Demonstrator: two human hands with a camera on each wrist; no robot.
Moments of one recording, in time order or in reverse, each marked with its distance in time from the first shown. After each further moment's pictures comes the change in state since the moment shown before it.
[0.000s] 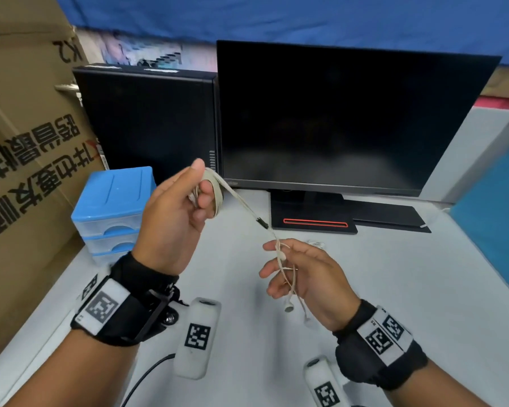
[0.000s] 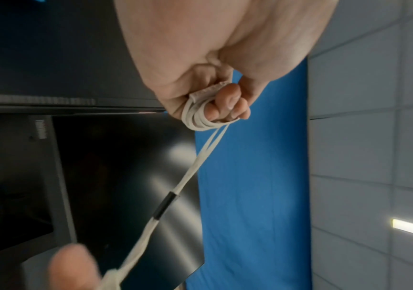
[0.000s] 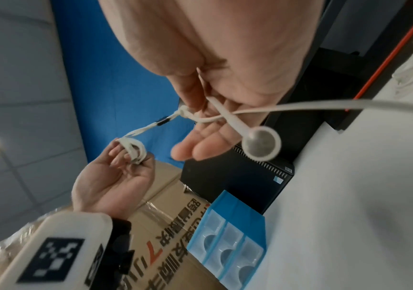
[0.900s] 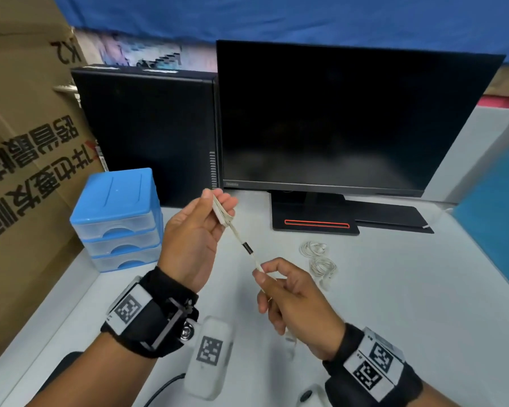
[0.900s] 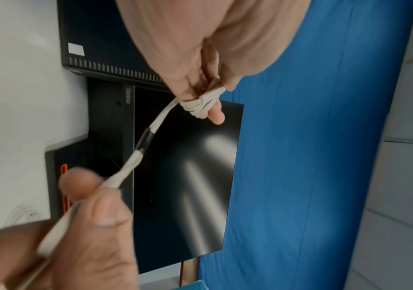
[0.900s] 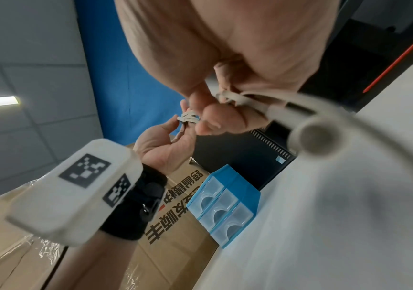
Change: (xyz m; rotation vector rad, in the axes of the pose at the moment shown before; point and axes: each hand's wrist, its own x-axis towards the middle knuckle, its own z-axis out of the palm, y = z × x) left_hand 0.002 -0.043 -0.006 -0.134 0.117 -0.081; right_hand -0.008 0.026 0.023 -0.204 0.046 0.029
